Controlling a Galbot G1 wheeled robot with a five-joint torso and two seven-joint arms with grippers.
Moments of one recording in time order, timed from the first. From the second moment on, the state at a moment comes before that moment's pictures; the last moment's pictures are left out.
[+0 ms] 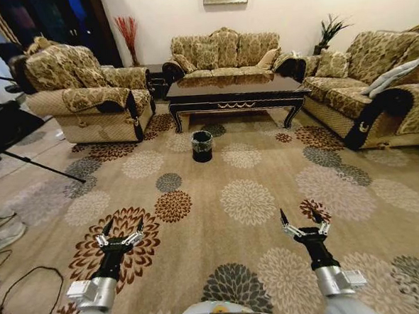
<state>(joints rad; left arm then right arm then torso) 1.99 -1.14 -0.75 -2.30 -0.44 -0.18 -0.18 -1.83 1.34 0.69 2.22 0.22 0.19 0.00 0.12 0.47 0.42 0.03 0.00</state>
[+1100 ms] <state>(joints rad) 1.99 -1.14 -0.75 -2.30 -0.44 -0.18 -0.18 -1.83 1.34 0.69 2.22 0.22 0.19 0.00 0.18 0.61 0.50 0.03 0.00</state>
